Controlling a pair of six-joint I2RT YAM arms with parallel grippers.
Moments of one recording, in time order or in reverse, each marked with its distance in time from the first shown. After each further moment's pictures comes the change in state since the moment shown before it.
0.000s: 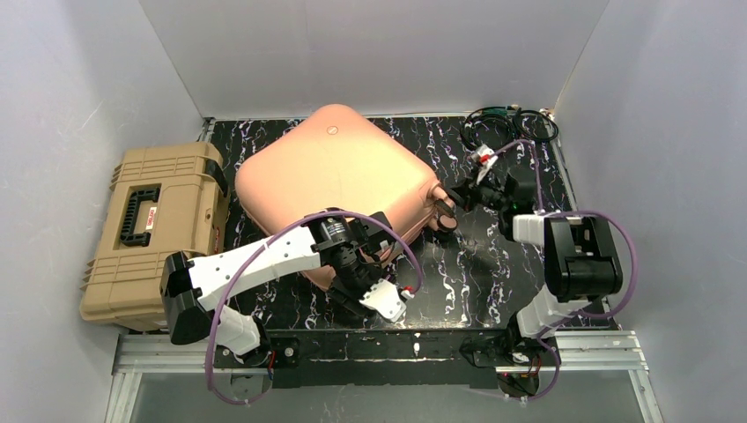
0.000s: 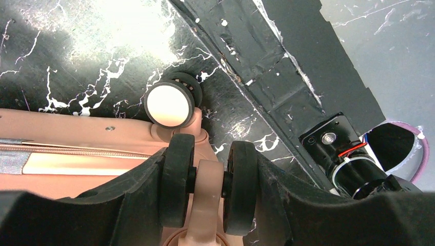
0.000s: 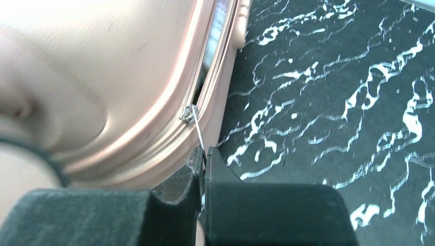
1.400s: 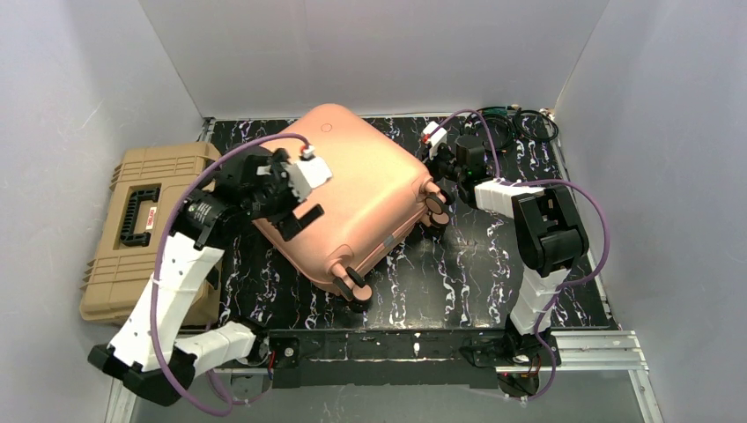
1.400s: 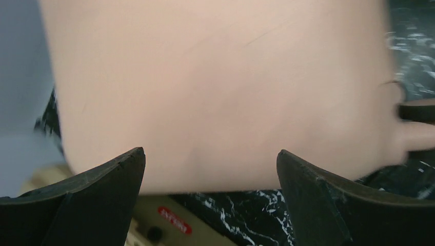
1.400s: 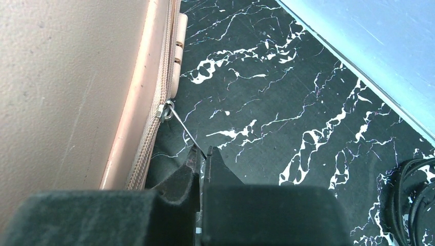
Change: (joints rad) left arm 0.601 -0.338 0.142 0.221 -0.219 -0.479; right arm 0.277 0.274 0.457 -0.275 0.467 -0.332
